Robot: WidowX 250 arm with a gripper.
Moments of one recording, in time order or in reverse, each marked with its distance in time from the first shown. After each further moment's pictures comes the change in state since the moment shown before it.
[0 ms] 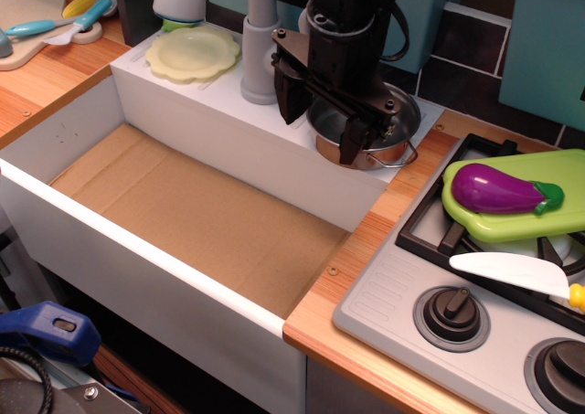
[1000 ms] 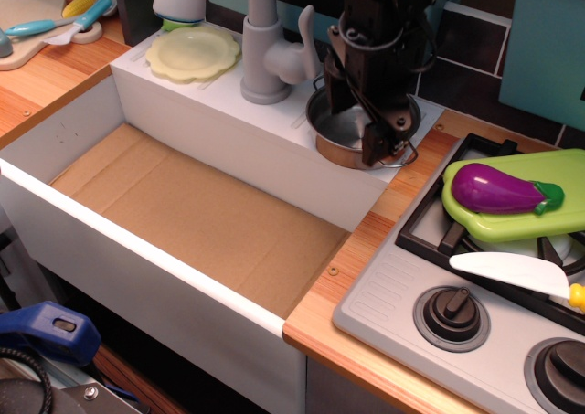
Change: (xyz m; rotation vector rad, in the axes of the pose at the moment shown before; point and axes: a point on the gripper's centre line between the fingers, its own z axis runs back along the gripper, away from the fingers) arm 0.035 -0.010 -0.028 -0.047 -0.136 -0.386
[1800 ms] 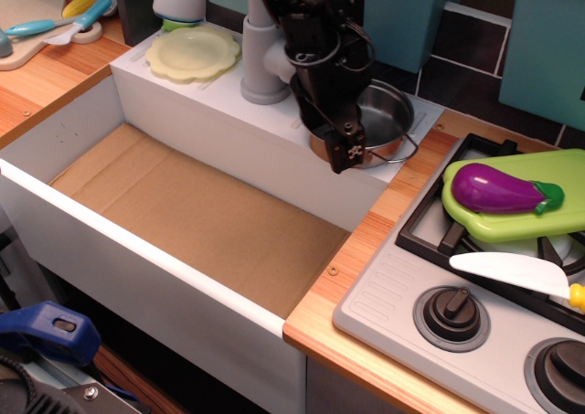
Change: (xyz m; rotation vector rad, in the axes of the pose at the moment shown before) arm -0.022 0.024 -0.025 -0.114 -0.057 -0.016
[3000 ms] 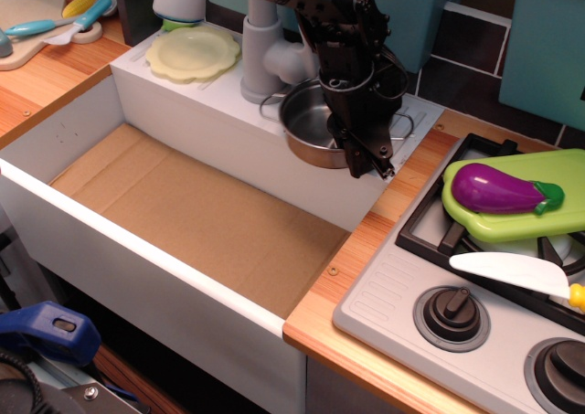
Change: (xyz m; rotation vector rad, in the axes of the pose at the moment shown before) arm 0.014 -0.021 -0.015 0.002 0.009 0.089
